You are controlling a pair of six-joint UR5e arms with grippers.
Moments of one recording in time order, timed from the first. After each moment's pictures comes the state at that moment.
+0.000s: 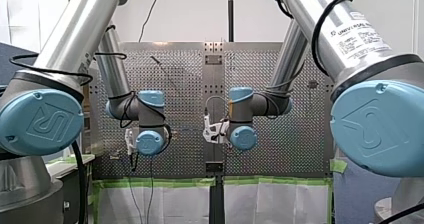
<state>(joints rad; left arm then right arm) -0.55 -1.99 -2.39 -1.89 -2.15 -1.63 2.37 -1.00 2.02 -1.04 1.83 1.47</state>
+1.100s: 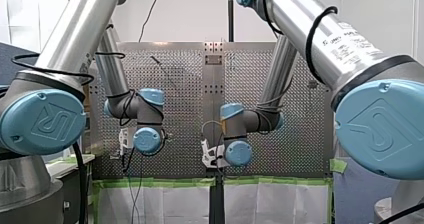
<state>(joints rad) -0.52 -1.98 -2.39 -2.02 -2.17 -1.61 2.42 -0.86 1.96 -0.86 1.95 1.46</state>
